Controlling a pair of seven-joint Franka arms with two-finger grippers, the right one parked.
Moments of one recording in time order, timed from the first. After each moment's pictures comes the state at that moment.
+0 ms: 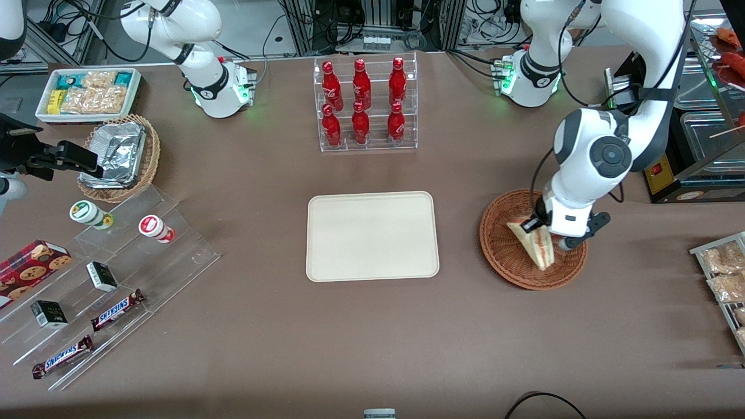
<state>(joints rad) -0.13 0.17 -0.15 -2.09 0.00 2.23 -0.82</state>
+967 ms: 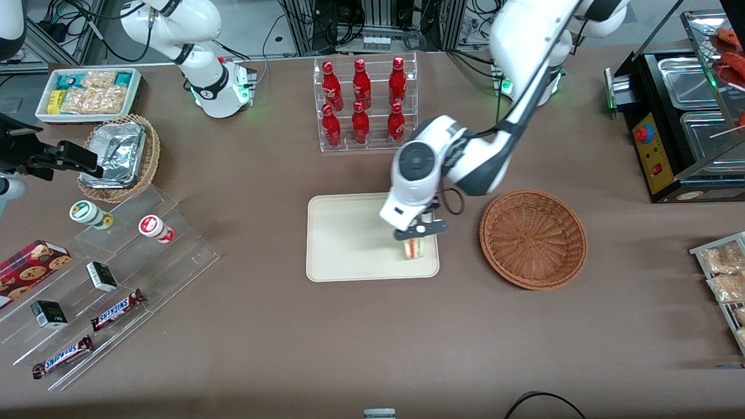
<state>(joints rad) -0.60 0.59 -0.16 -1.58 0.06 2.06 -0.94</state>
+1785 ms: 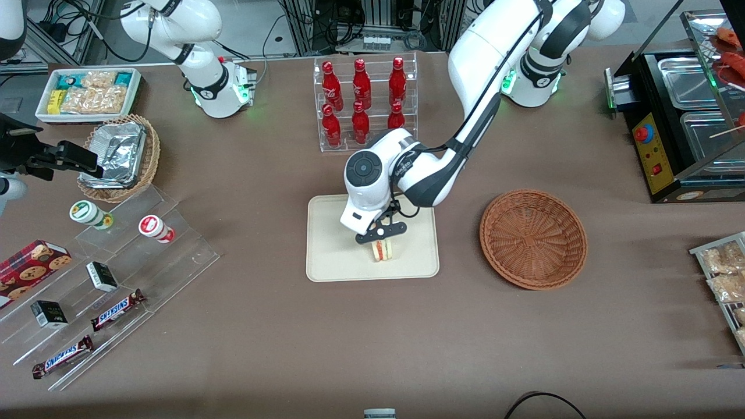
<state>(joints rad) -0.69 0.78 -0.16 -1.34 0.08 2.05 -1.10</state>
